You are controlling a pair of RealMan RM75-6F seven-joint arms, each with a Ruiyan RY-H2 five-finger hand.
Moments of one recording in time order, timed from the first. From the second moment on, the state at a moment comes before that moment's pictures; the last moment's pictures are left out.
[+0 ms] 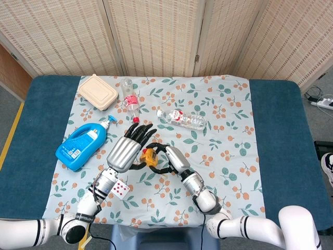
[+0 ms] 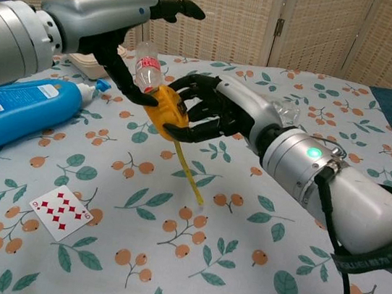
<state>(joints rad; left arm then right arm) -0.76 -1.51 -0.25 -1.78 1.21 1.12 0.50 0.74 -1.87 0.29 -1.39 -1.25 0.96 0.33</state>
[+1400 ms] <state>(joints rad) -0.76 -1.45 -0.21 -1.77 1.17 1.11 0.42 0.75 -1.90 0.31 -1.35 -1.22 0.95 0.29</state>
